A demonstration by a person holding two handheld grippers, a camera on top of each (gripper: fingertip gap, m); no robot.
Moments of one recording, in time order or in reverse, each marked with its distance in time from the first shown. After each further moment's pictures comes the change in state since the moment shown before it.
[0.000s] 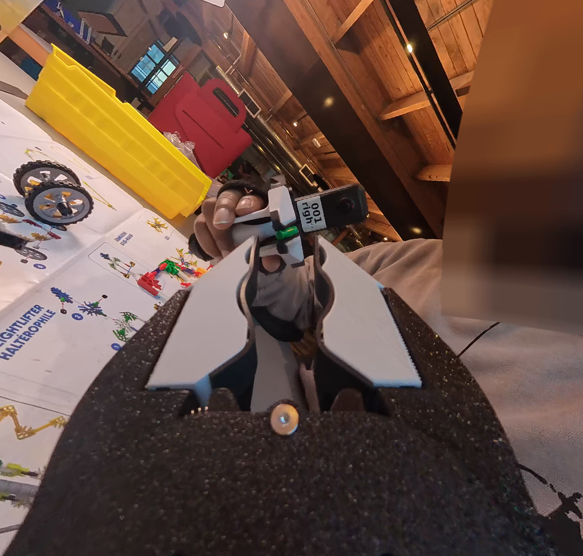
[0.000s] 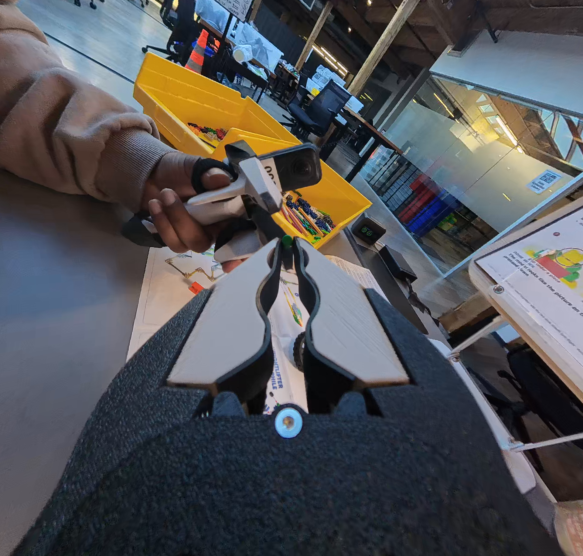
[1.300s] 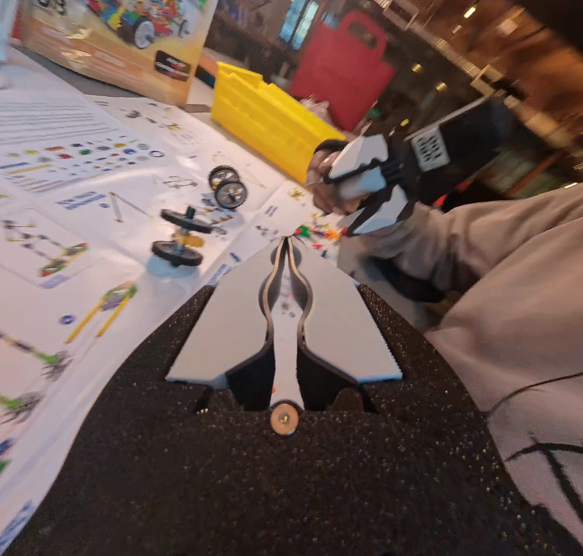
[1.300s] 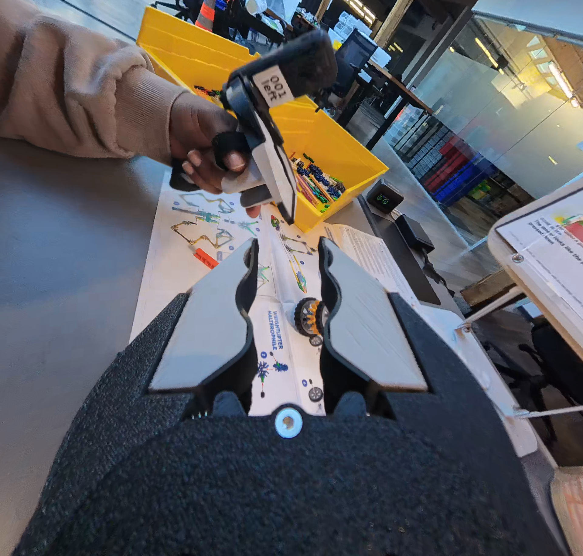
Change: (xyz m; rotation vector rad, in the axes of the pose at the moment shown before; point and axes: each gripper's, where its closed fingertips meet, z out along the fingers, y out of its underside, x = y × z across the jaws) left arm -0.041 -0.013 -0.041 -0.180 -0.468 0.314; right arm 0.007 0.020 -0.012 -0.114 -0.066 0.040
